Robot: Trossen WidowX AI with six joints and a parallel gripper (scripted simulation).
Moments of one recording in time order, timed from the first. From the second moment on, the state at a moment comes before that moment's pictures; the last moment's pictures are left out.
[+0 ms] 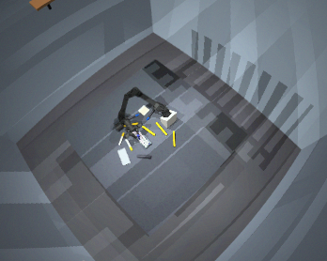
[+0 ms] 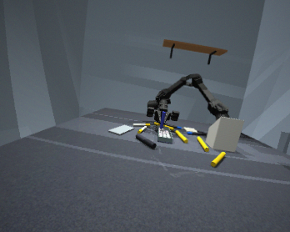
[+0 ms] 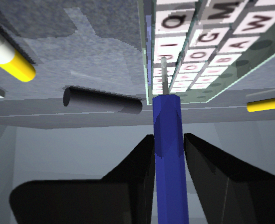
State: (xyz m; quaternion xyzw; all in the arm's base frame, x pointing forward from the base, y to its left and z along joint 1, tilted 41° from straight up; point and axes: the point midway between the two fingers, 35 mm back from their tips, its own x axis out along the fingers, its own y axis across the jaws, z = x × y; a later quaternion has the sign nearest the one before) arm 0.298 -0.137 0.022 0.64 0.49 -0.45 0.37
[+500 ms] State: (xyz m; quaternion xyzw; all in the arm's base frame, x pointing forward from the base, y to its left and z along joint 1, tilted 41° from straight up) arm 0.303 -0.115 0.044 0.64 0.49 -0.45 0.38
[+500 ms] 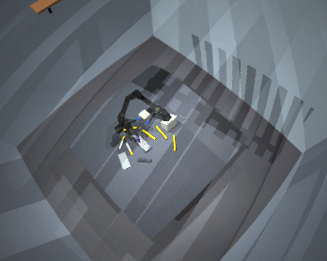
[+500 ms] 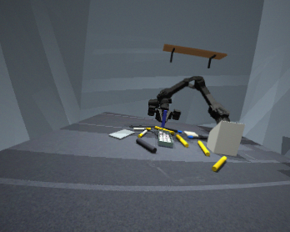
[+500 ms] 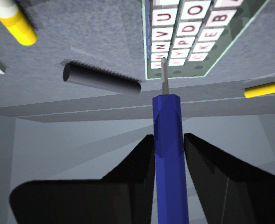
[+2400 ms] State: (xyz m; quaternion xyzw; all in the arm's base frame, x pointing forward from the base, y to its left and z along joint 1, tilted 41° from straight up) arm 0.288 -0.094 0.012 0.64 0.49 -0.45 0.37
